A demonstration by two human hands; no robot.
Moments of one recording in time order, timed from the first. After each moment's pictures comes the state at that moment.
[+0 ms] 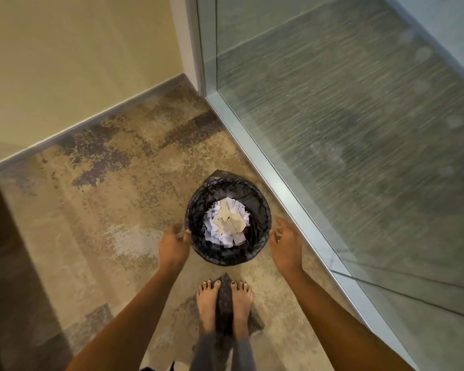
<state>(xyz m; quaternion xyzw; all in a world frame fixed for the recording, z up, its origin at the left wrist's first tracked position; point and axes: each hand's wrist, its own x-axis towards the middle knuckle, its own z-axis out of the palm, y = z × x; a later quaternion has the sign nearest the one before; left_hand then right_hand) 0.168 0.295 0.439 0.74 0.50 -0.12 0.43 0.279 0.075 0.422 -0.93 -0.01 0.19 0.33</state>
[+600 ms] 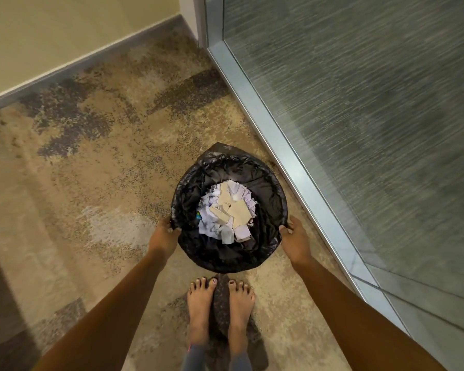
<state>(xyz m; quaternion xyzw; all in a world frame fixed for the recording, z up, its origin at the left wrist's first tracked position) 0.170 0.321 0.240 0.60 0.56 -0.20 0.53 0.313 0.061 0.245 -0.86 0.16 0.35 0.34</state>
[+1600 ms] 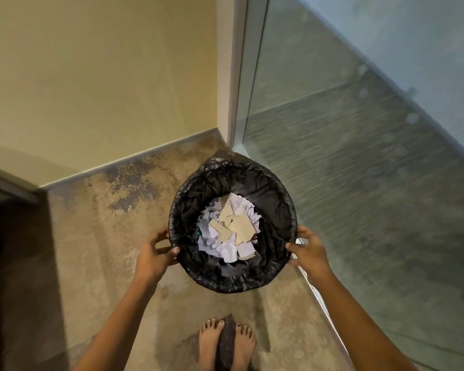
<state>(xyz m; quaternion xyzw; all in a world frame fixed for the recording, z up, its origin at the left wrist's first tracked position) 0.134 0.363 0.573 0.58 0.48 0.07 0.65 0.334 0.109 0.557 -0.77 0.07 0.30 0.56</state>
